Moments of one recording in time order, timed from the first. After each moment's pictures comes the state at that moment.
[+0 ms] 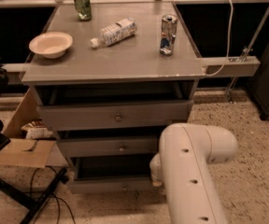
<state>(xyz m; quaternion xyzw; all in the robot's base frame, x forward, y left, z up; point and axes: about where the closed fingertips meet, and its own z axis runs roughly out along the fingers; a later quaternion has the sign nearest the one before) 0.586 -0.134 0.155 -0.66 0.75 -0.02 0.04</state>
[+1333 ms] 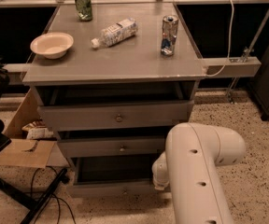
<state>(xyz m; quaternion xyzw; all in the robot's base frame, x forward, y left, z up) 0.547 -0.139 0.159 -0.63 0.78 0.00 0.01</state>
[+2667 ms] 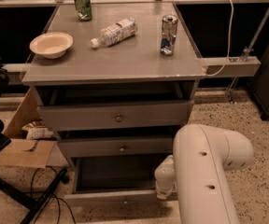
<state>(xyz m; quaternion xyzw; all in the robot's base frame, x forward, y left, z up) 0.500 -0.145 0.157 -0.61 0.79 0.03 -0.02</state>
